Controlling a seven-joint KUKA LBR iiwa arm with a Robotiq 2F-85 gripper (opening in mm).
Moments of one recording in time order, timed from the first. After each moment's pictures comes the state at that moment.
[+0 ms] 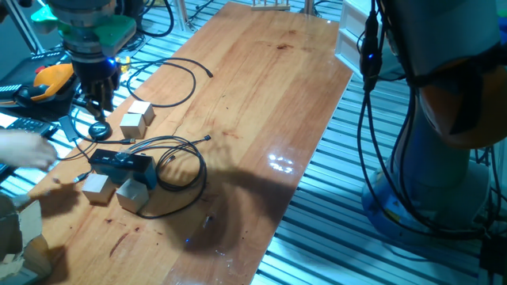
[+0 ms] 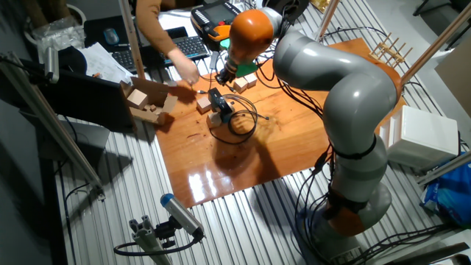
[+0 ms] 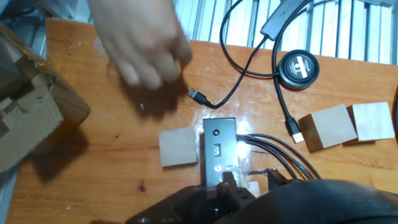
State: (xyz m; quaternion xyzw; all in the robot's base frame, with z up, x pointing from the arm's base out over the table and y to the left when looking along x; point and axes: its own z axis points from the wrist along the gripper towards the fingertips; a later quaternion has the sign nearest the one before) arm 0.635 0.217 0.231 -0.08 0.99 0.02 0.11
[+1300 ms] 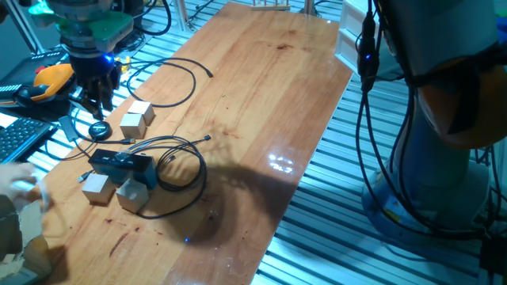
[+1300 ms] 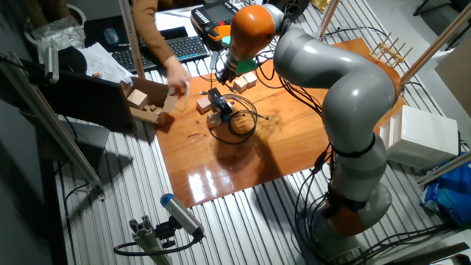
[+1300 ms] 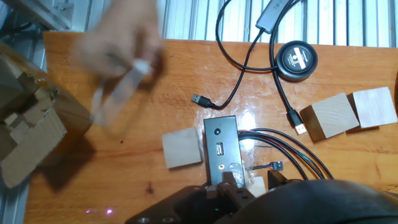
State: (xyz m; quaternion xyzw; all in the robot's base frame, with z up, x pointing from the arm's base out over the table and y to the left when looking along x) arm 0.636 0.214 0.234 -0.05 0.99 0.04 0.10
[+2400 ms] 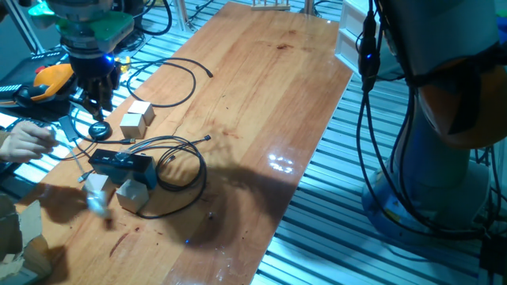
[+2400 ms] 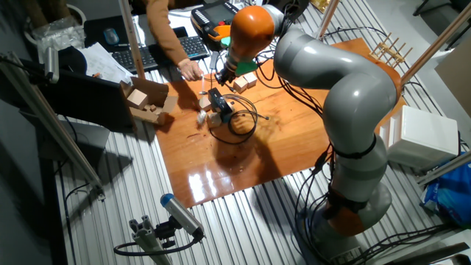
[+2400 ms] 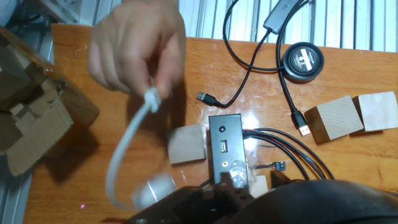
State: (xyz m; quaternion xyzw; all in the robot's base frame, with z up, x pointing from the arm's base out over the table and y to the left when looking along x) arm 0.631 0.219 0.235 -0.07 0.99 0.04 0.10
